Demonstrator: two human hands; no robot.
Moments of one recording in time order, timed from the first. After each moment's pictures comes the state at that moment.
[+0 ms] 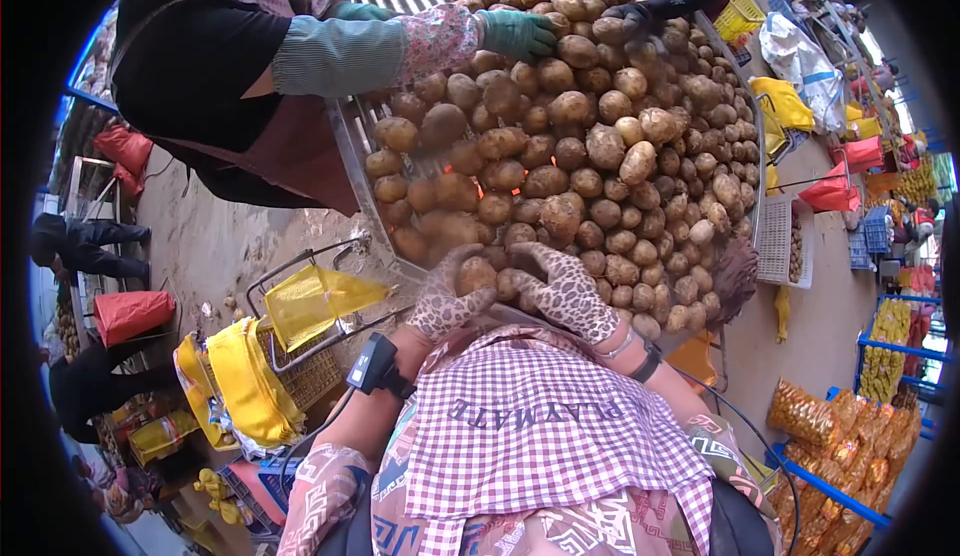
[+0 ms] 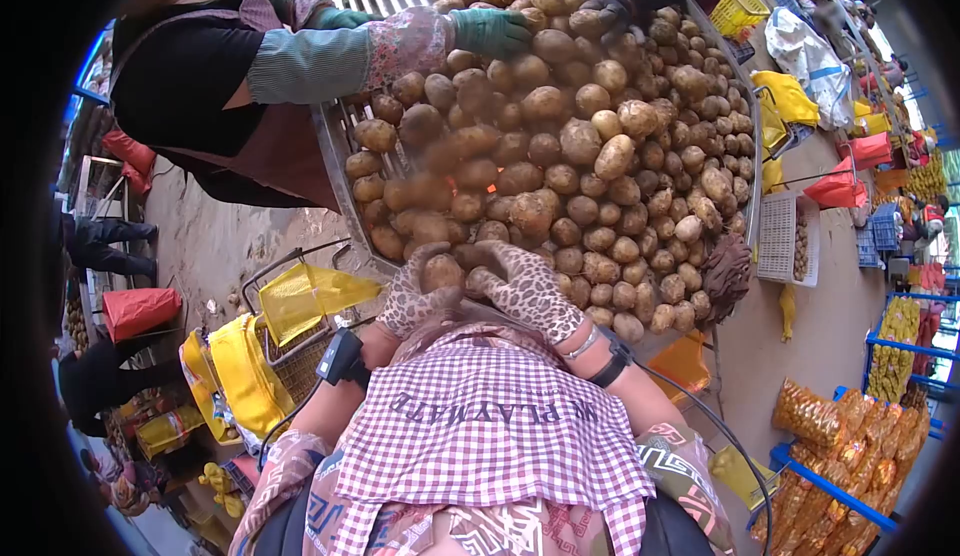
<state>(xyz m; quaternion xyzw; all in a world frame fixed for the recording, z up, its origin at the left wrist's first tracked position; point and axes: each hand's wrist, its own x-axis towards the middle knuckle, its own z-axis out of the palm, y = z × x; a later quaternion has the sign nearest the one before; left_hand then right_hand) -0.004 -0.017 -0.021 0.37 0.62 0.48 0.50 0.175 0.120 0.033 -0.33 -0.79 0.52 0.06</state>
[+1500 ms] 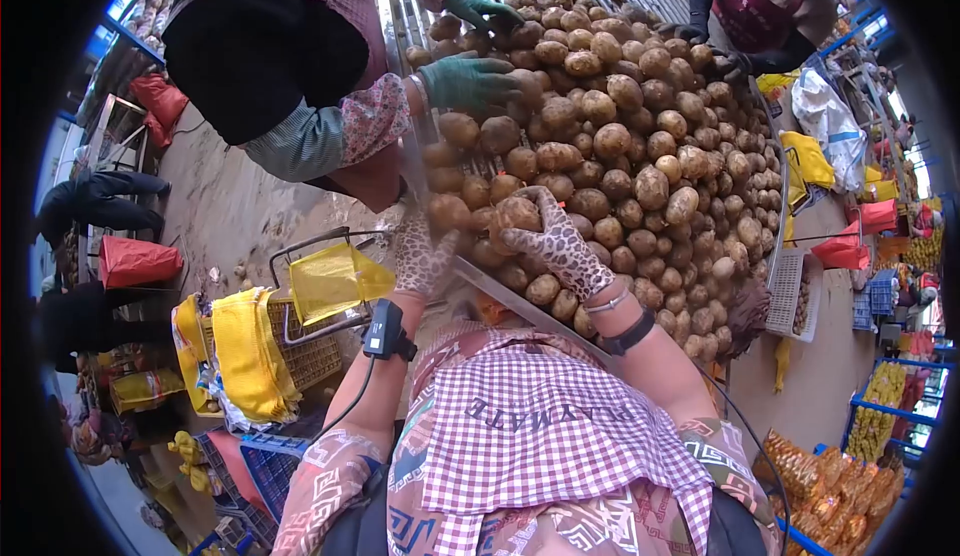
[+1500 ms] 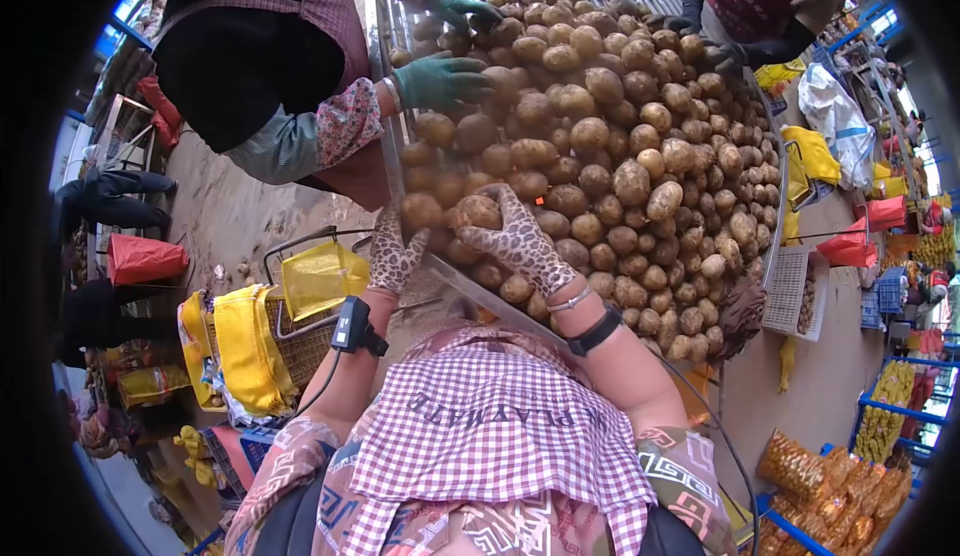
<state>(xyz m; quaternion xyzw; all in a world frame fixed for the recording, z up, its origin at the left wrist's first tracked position) -0.083 -0.032 -0.024 0.38 0.83 0.38 0.13 0.079 0.134 0.046 -0.26 -0.71 0.64 0.12</state>
